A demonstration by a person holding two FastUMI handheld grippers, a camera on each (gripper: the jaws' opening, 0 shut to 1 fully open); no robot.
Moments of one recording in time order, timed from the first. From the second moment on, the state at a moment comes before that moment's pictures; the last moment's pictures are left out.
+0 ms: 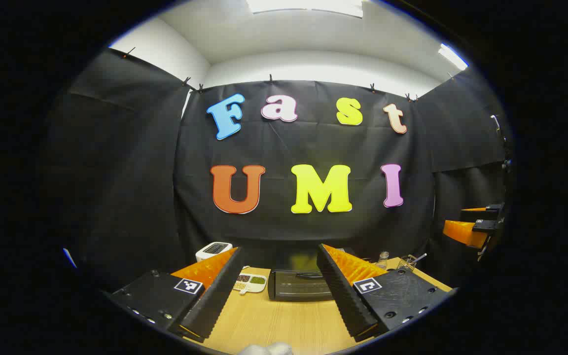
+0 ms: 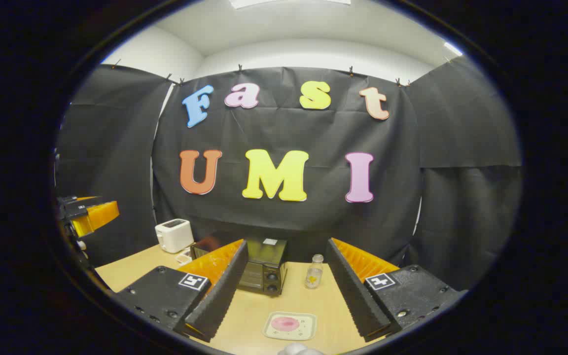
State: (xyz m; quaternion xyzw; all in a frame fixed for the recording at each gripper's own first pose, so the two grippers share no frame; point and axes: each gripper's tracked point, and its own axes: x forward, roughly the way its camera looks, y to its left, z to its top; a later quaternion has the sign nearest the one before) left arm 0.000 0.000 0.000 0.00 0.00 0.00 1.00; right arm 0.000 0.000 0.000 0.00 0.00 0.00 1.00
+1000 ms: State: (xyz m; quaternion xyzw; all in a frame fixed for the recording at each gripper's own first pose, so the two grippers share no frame) left arm 0.084 -0.069 -0.044 0.00 0.01 -0.08 1.00; right arm -0.015 -0.044 -0.008 0.00 0.01 -0.06 1.00
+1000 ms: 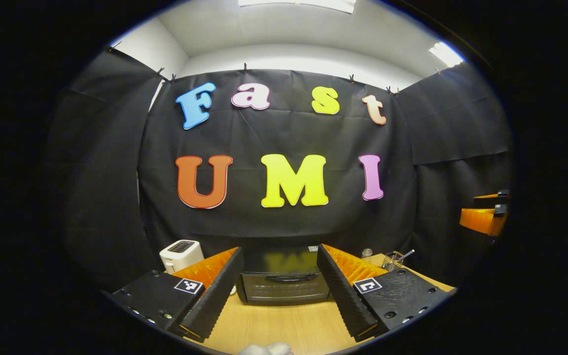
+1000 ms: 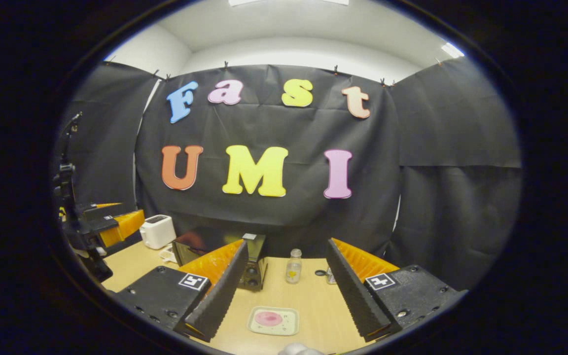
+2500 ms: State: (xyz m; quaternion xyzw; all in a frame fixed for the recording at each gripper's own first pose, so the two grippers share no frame) left arm 0.223 -0.108 -0.243 0.04 0.15 -0.08 0.98; right arm -0.042 -0.085 -0.027 0.00 0.07 -0.15 0.99
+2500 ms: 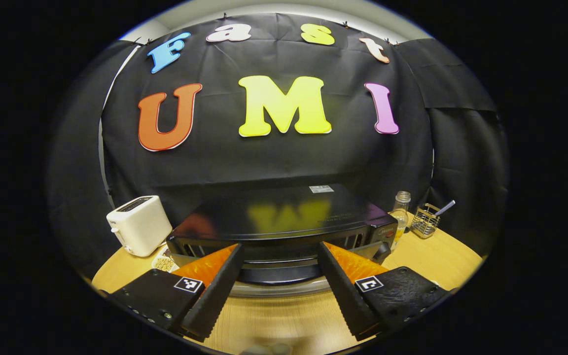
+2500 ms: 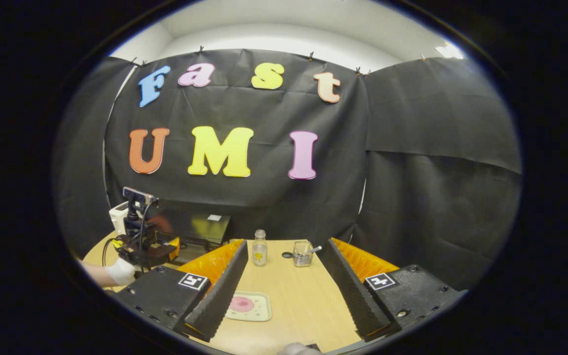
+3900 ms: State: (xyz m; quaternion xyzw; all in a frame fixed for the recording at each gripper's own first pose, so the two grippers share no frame) left arm 0.094 -0.097 -0.361 0.03 0.29 -0.07 0.95; right arm -0.100 -0.088 -0.102 0.03 0.14 -0.16 0.98
